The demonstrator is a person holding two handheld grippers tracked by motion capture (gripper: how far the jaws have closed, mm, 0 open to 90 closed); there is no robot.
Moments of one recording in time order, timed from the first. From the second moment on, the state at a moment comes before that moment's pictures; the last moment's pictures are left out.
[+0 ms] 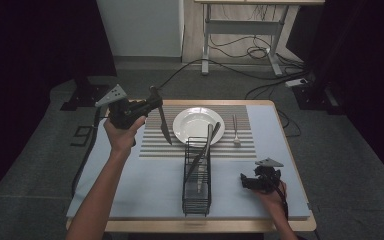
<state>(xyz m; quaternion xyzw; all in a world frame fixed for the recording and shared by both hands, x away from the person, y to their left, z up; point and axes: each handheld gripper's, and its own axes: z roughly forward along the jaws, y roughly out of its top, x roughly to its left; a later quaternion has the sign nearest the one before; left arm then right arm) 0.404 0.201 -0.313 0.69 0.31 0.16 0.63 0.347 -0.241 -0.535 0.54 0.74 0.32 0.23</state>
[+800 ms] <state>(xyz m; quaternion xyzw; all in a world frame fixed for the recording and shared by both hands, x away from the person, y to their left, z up) 0.430 0.218 -0.379 0.73 0.39 0.21 0.53 0.347 -0.241 -0.536 0.54 0.74 0.32 0.24</state>
